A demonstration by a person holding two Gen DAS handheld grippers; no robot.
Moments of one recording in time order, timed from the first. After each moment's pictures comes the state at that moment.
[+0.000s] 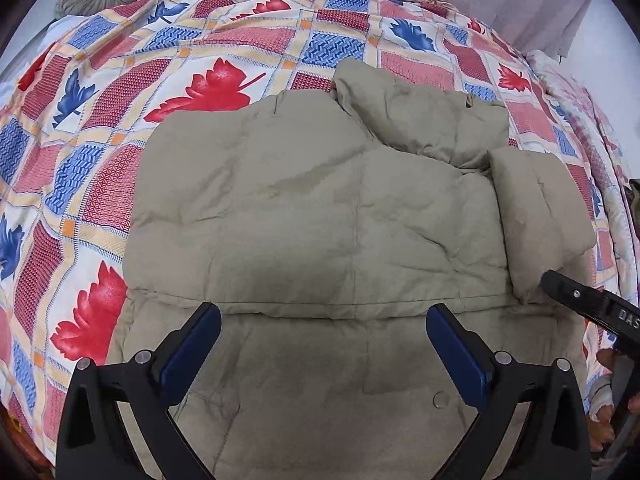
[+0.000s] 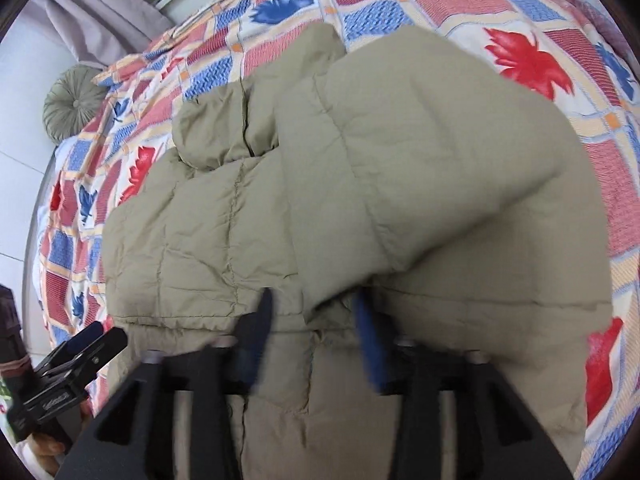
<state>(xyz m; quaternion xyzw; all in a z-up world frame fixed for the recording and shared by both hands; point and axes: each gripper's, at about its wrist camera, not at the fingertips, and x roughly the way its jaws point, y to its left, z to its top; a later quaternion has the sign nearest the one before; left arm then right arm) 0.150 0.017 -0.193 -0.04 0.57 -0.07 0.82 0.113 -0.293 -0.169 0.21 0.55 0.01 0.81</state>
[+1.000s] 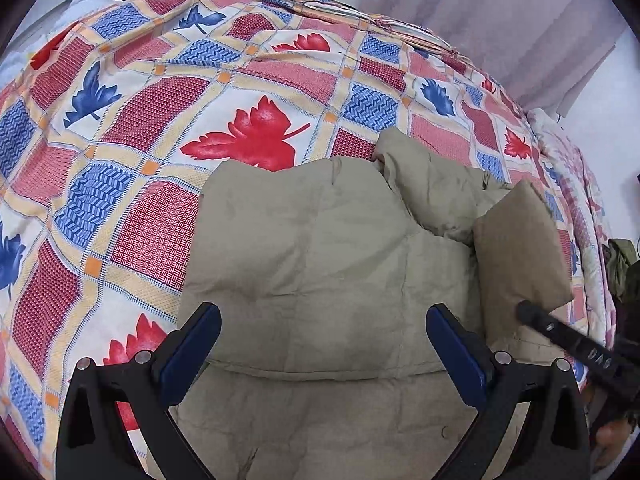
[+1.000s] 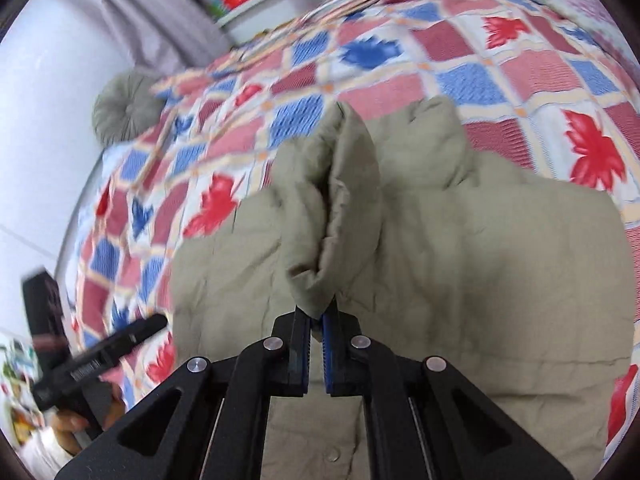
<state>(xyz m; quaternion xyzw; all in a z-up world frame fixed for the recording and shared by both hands) 0.189 0.096 -0.170 -0.13 0.53 -0.08 0.83 0.161 -0.206 -0.126 0.18 0.50 0.08 0.84</state>
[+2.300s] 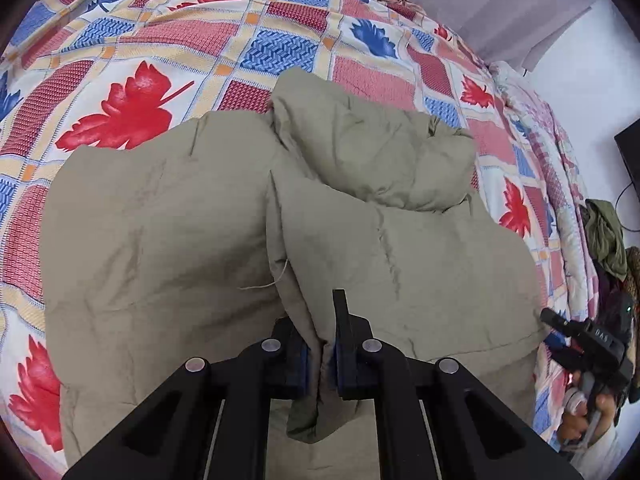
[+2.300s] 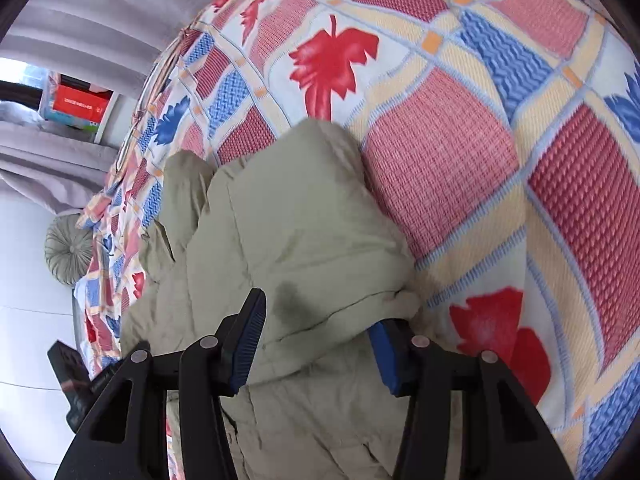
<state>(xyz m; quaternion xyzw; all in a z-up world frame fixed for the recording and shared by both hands) 0.222 0.001 -0.207 -0.11 0.58 -0.16 0.79 0.073 -0.432 -0.180 0.40 0.48 -0.08 0.77</state>
